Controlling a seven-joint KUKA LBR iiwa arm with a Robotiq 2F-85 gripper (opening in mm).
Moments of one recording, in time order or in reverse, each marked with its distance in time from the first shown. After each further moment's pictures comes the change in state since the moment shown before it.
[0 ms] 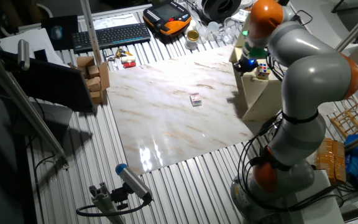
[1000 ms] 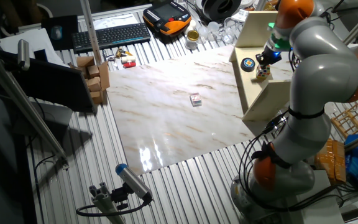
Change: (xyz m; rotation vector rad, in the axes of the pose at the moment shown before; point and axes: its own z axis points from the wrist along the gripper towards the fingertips) arm -0.012 -0.094 -0.025 -0.016 0.002 0.044
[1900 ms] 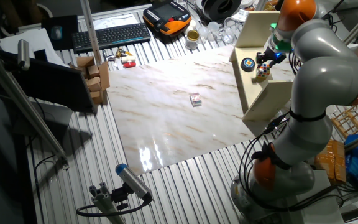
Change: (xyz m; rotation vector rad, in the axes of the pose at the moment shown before) arm -0.003 -0.004 -0.001 0.022 -0.047 0.042
